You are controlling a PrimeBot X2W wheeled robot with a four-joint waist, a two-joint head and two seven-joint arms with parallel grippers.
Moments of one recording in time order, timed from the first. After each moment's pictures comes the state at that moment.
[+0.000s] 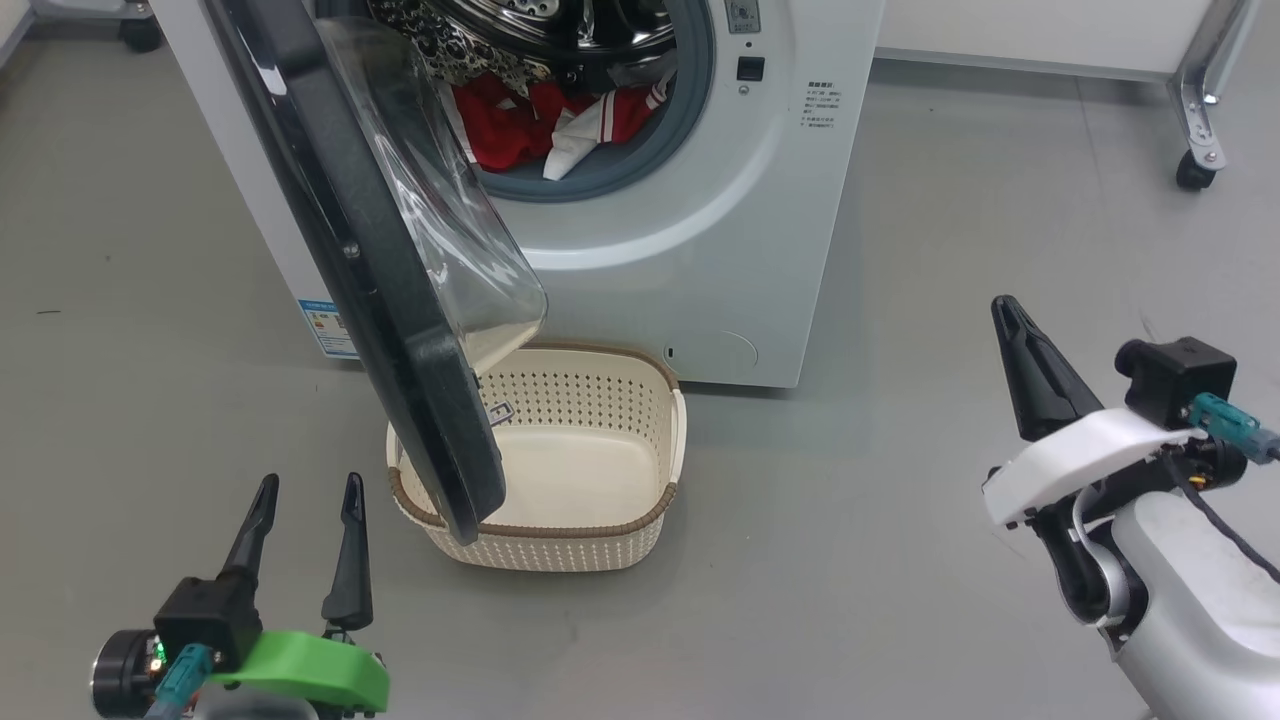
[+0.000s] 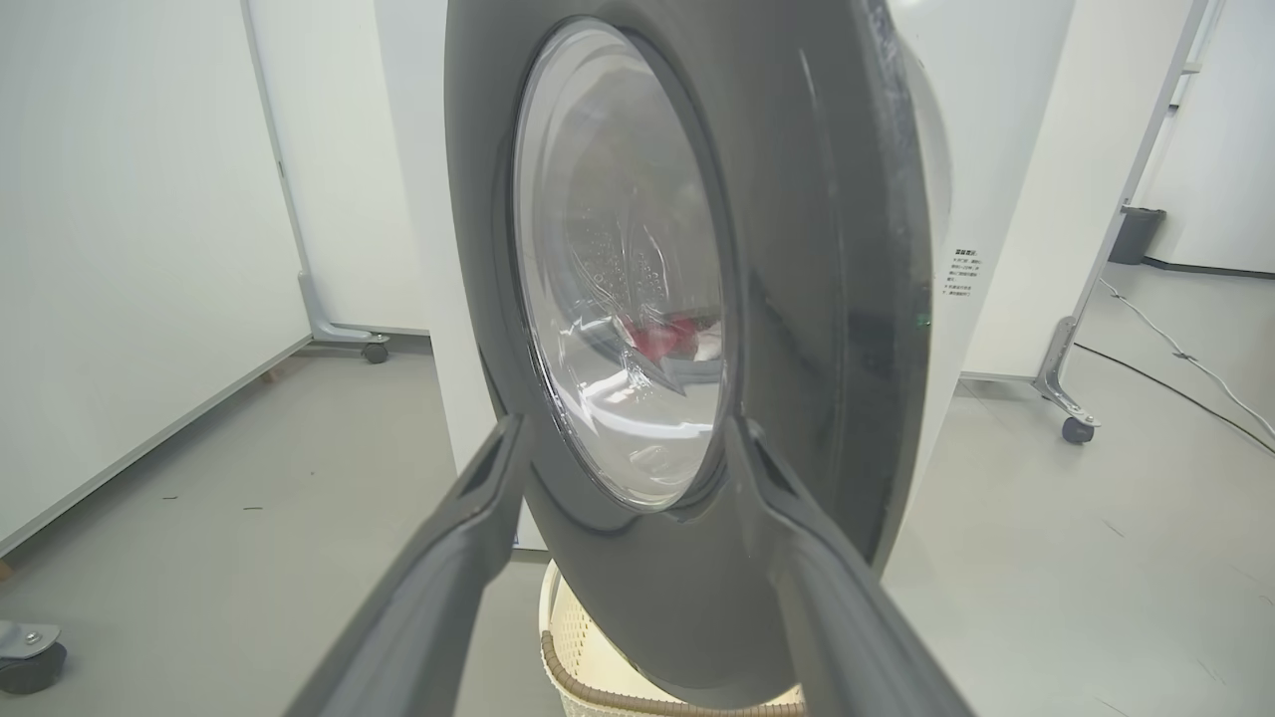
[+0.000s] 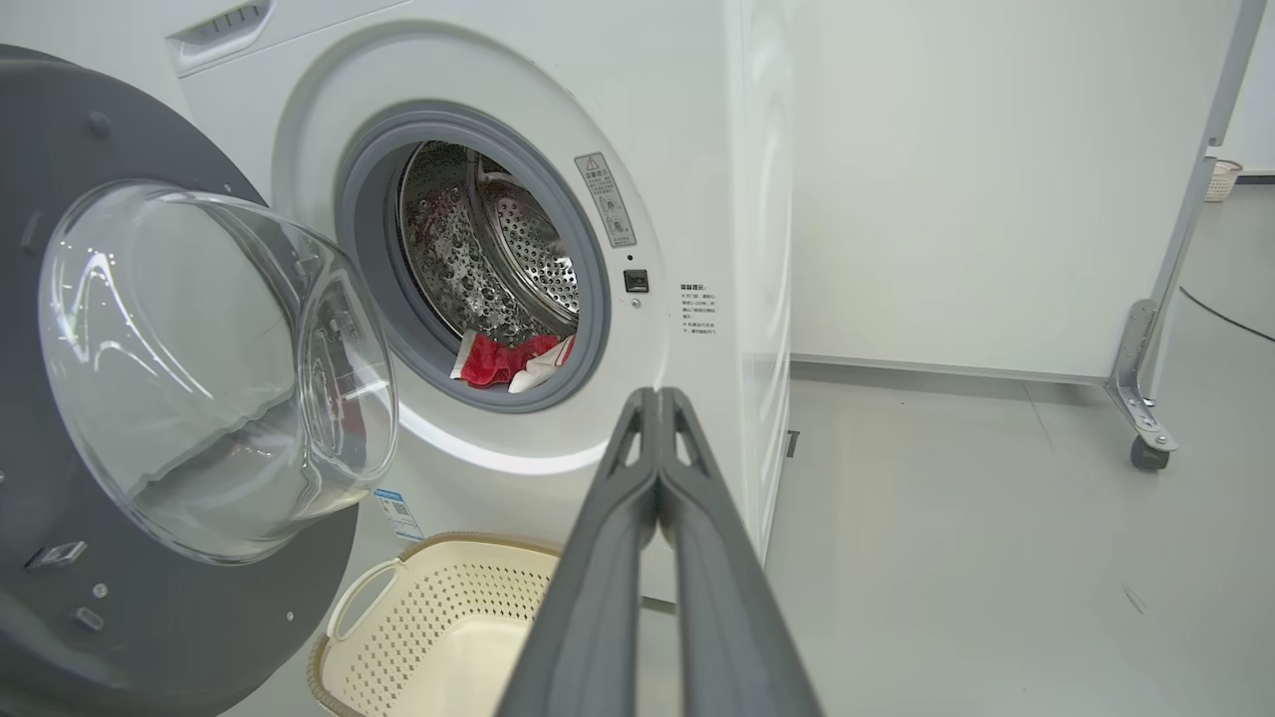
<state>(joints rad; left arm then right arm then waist) -0.03 0.04 -0.09 0.20 -0.26 0.00 -0.25 -0.41 -0.41 0.62 0.34 0.83 -0.12 -0.26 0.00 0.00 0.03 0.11</state>
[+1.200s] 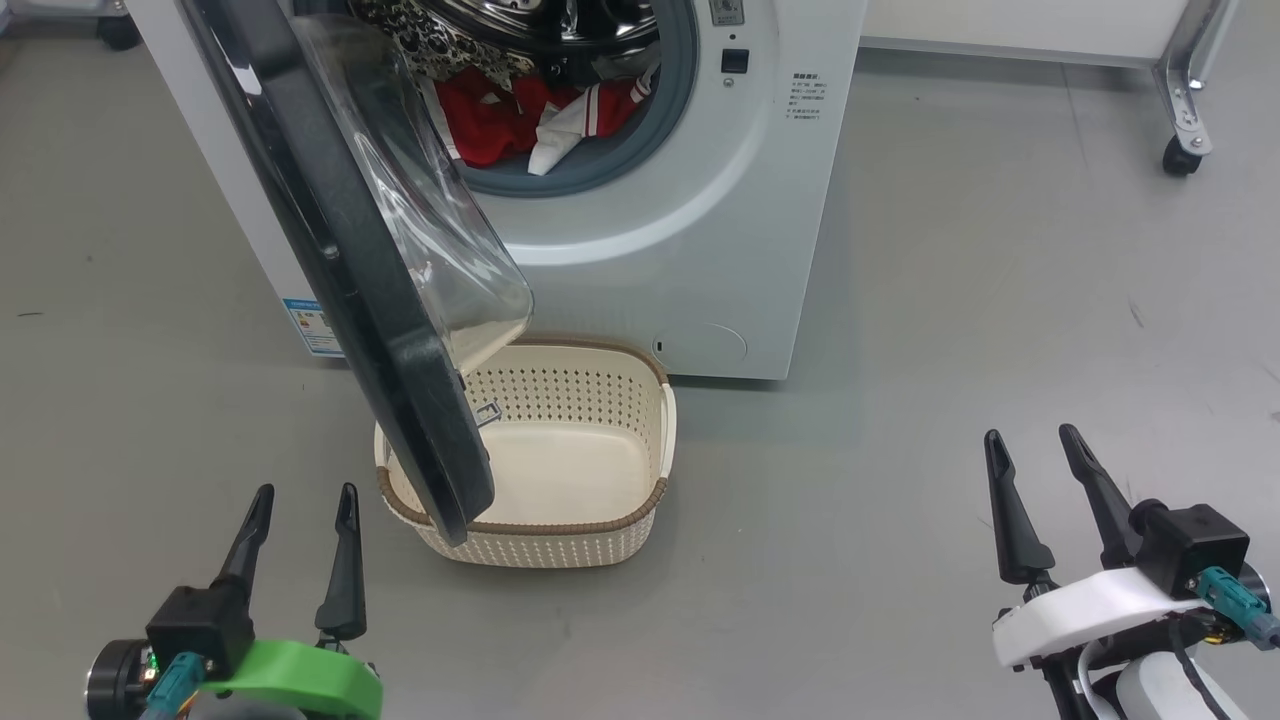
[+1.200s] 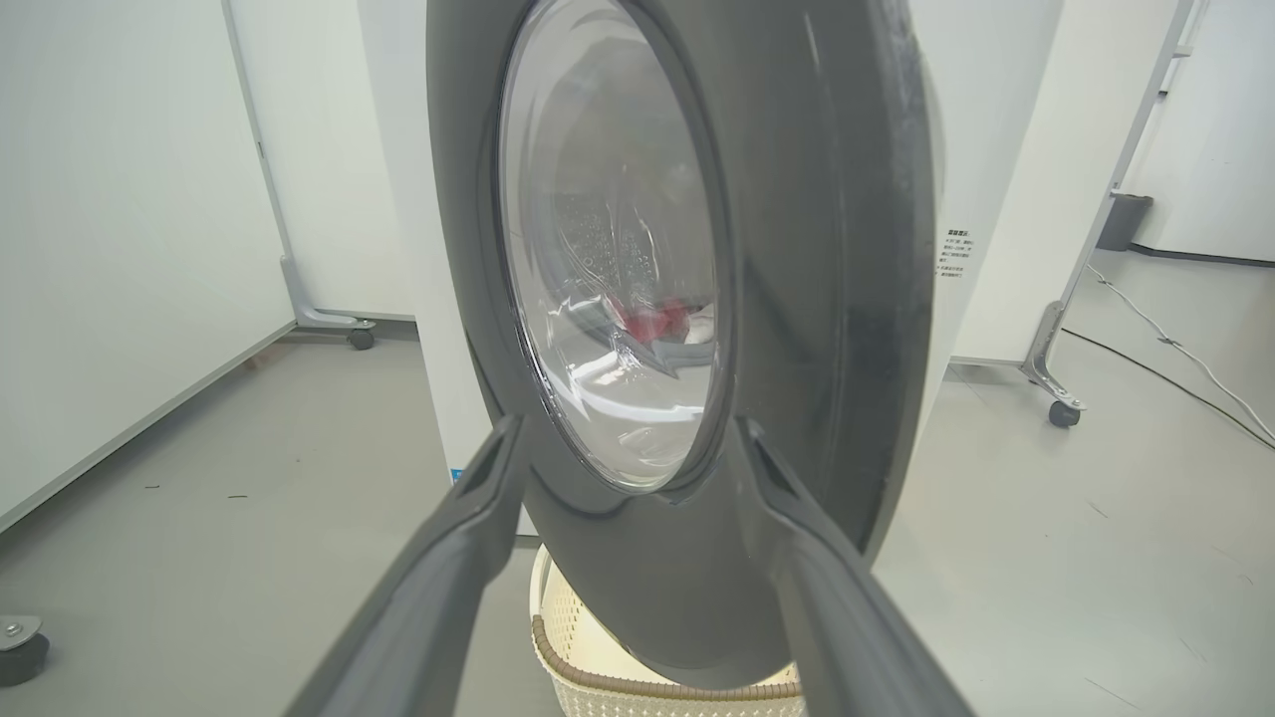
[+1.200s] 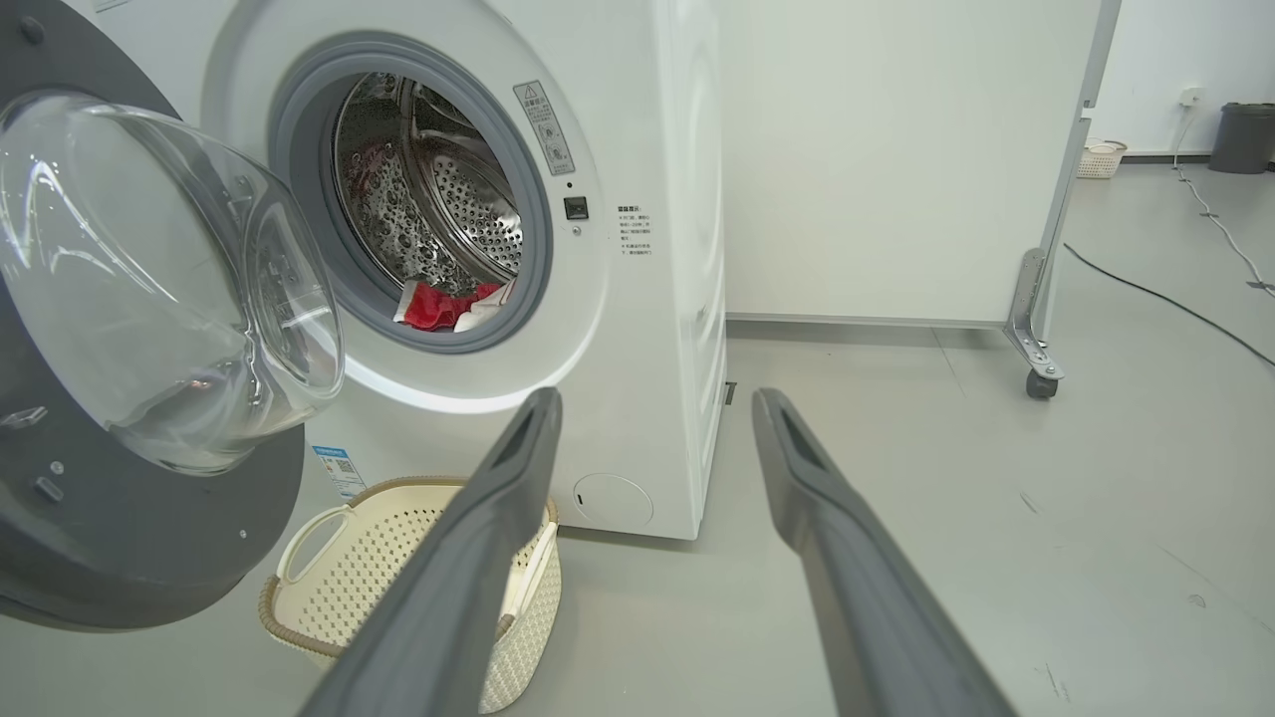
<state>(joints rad) -0.02 0.04 -0.07 0.20 -0.26 -0.02 -0.25 -0.02 -0.29 0.34 0.12 0.55 -0.13 -0.26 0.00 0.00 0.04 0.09</state>
